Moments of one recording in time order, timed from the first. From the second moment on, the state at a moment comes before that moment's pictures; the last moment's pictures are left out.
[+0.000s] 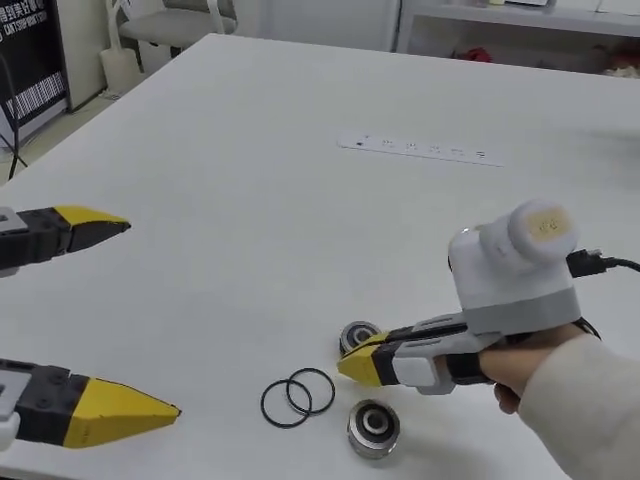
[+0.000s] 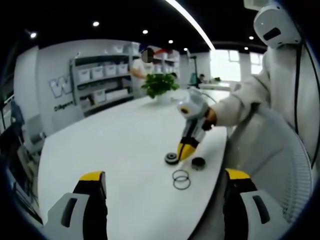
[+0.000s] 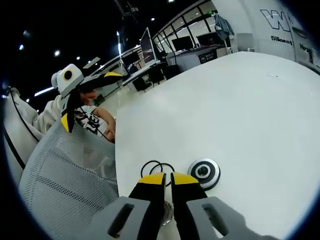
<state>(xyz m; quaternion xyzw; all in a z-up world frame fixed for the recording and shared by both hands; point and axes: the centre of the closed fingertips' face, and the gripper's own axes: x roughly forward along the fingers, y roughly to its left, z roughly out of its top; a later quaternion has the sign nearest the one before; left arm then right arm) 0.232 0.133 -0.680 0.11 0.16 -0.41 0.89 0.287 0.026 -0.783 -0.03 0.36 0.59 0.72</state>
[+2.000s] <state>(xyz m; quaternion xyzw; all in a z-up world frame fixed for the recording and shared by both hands) 0.333 0.001 -0.669 0.13 0.08 -0.55 0.82 0.335 -0.025 -0.772 -0.05 0.27 0.54 0.79</state>
